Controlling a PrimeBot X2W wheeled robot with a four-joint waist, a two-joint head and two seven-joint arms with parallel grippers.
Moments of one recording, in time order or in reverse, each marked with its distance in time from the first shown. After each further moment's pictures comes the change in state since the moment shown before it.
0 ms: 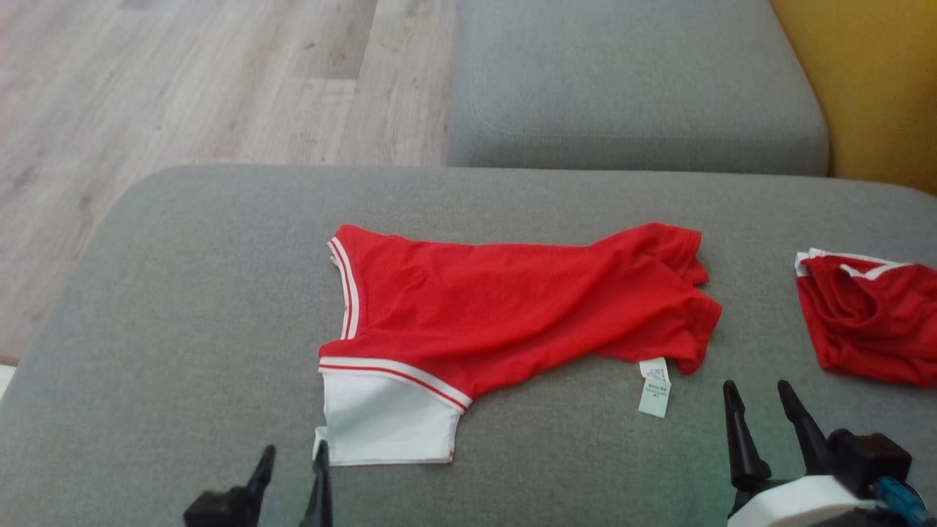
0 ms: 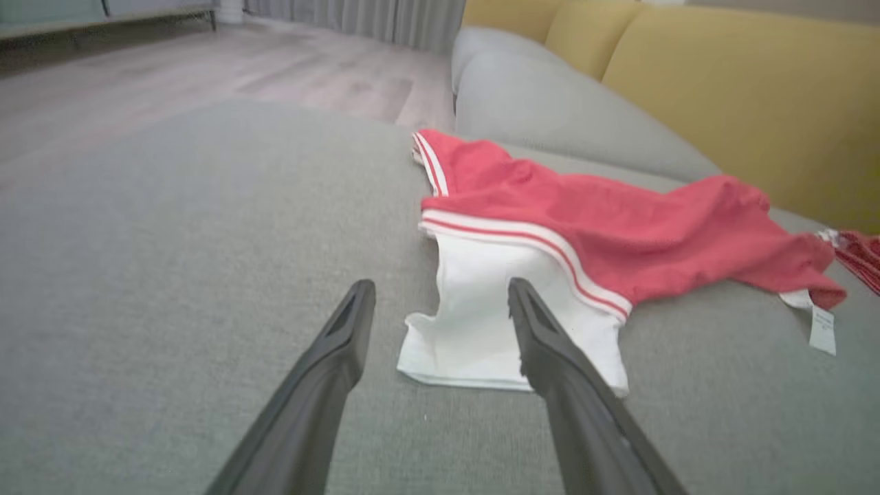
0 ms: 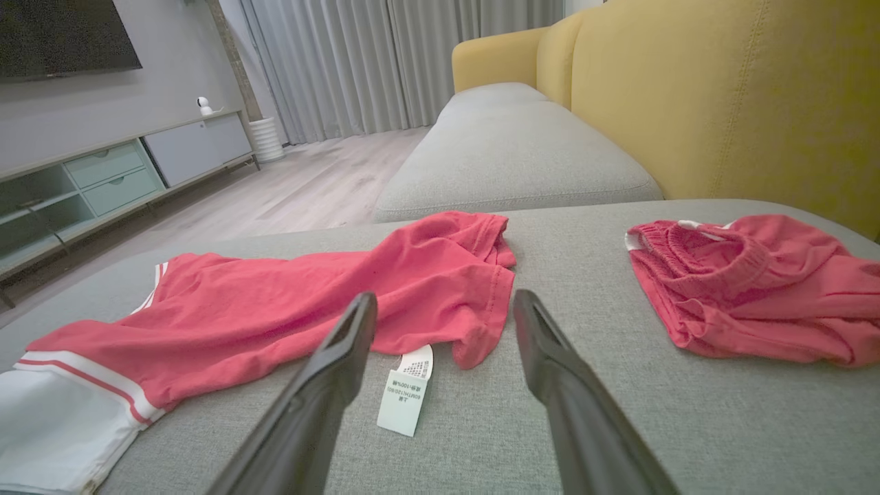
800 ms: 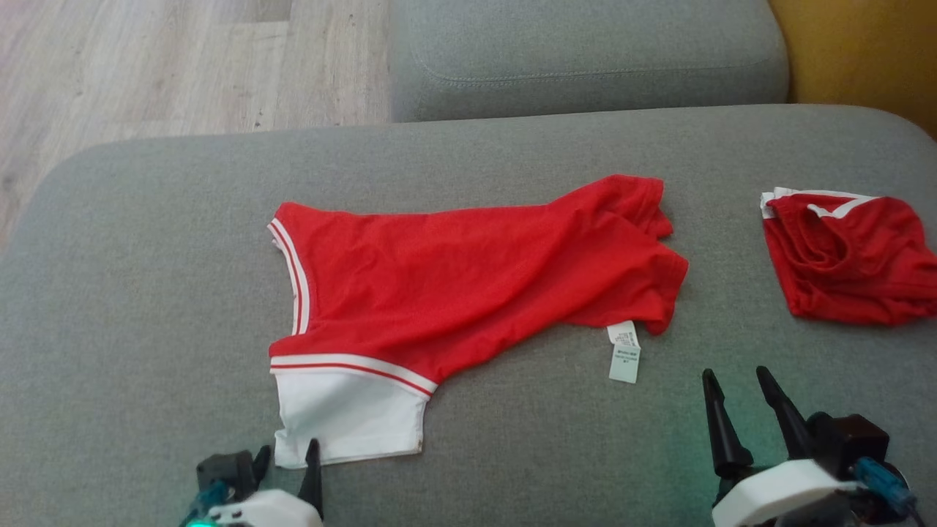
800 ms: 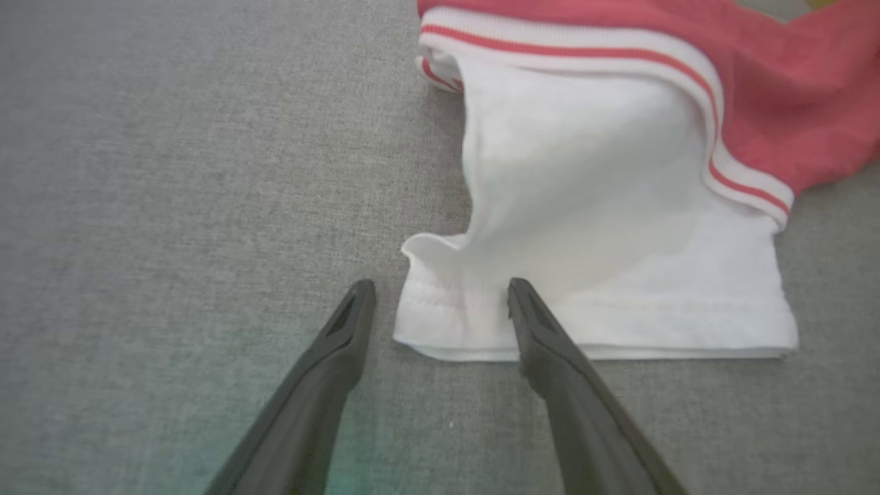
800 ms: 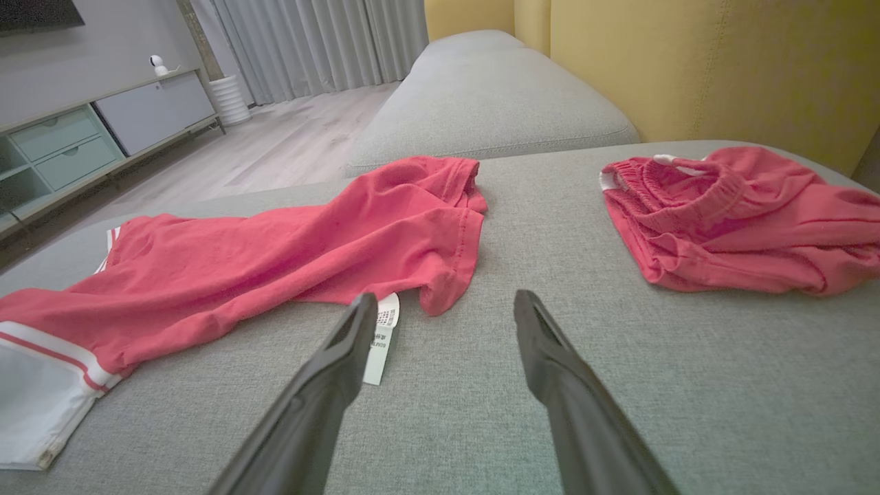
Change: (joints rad) left arm -0.223 -0.091 -0.026 0.472 -0.063 -0.134 0.050; right arm -0.026 0.000 0.037 -0.017 -0.020 0.000 0.044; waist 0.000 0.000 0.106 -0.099
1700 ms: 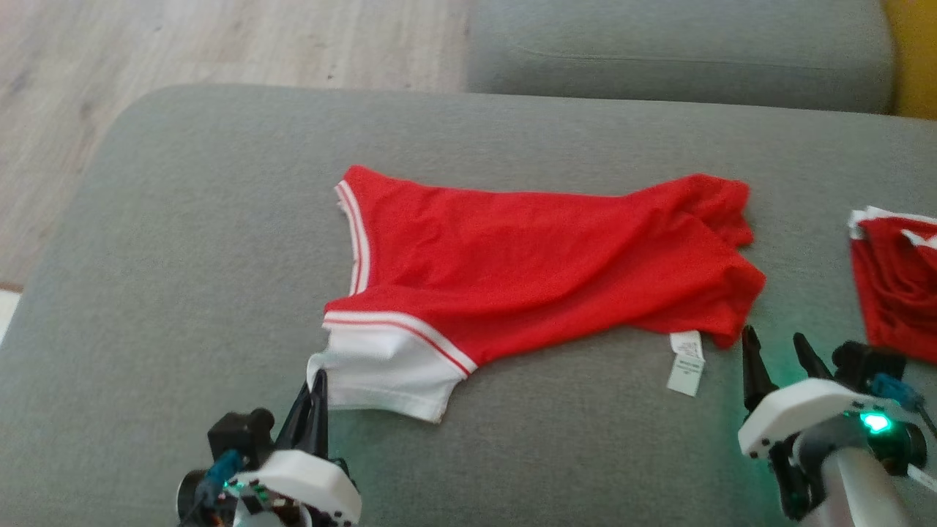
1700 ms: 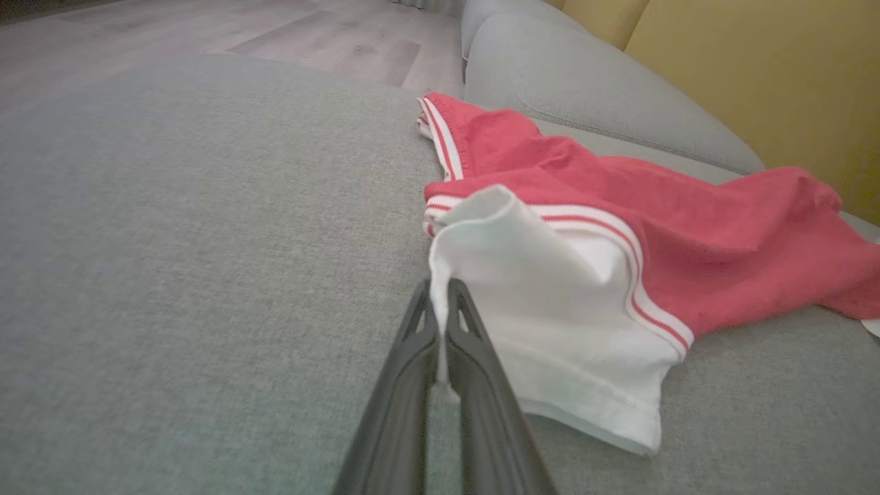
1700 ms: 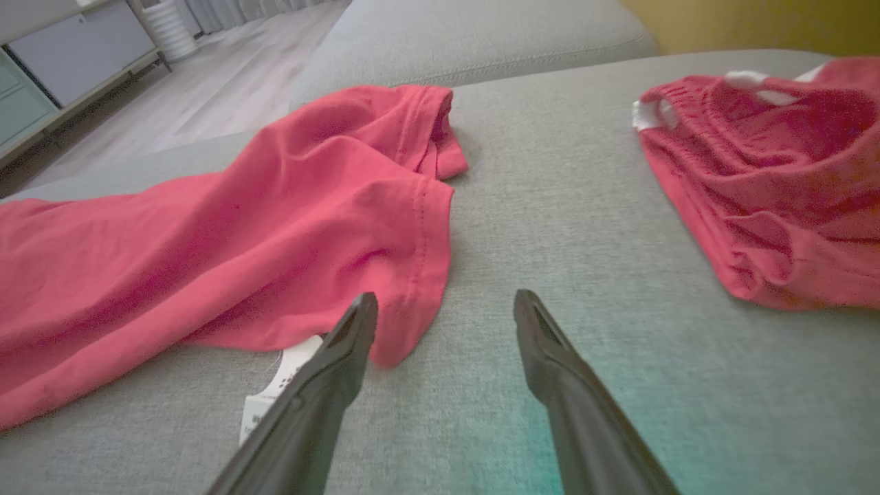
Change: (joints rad) left arm -0.048 -0.018 -0.008 -0.156 0.030 0.007 -0.107; right arm -0.317 -0.001 -0.181 0.422 -0.022 0.000 0.050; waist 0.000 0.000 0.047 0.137
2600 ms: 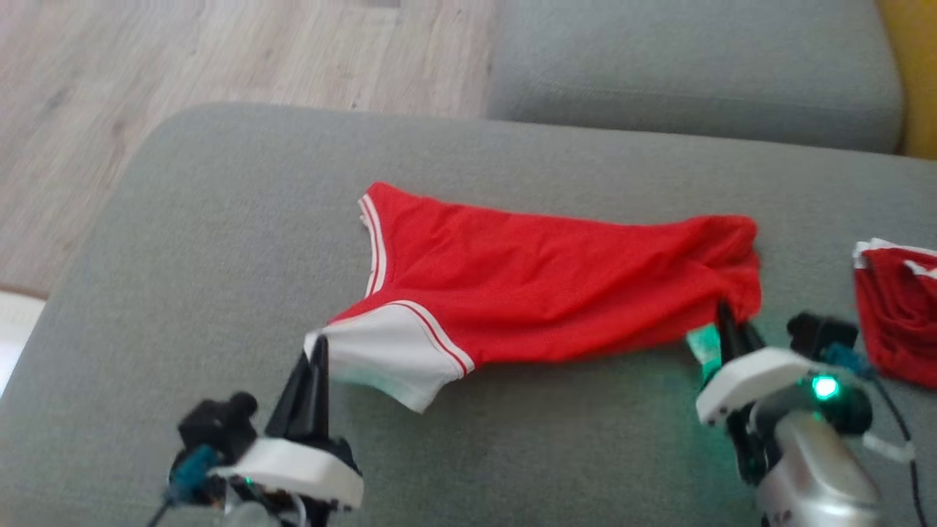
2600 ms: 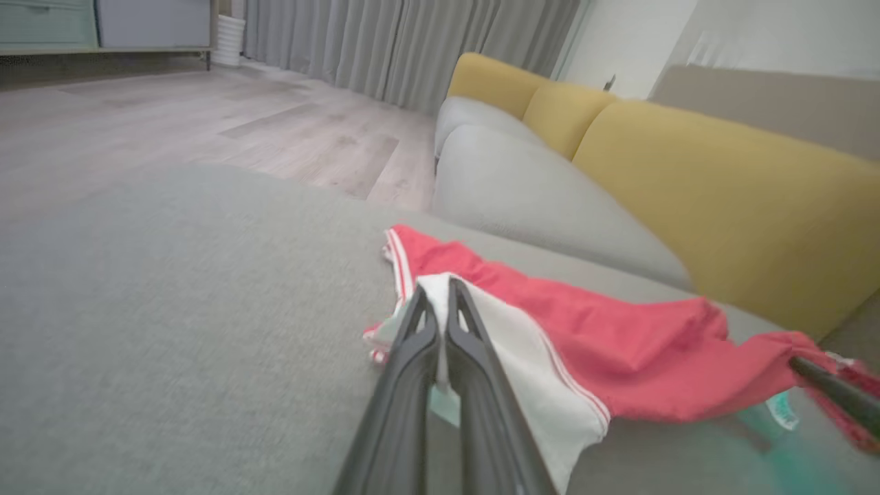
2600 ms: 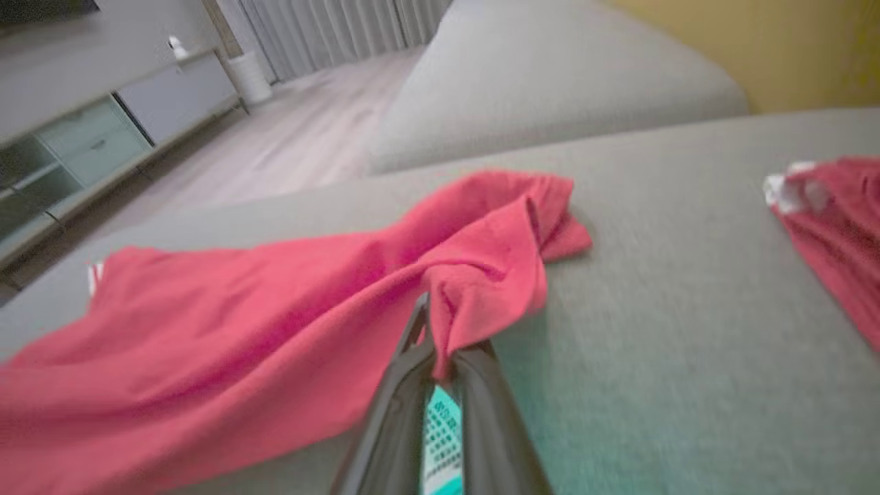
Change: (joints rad) left arm 0.086 0.079 0.016 -0.353 -0.012 0.073 0.056; right arm -0.187 -0.006 0.136 0.318 0.087 0.000 -0.154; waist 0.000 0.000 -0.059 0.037
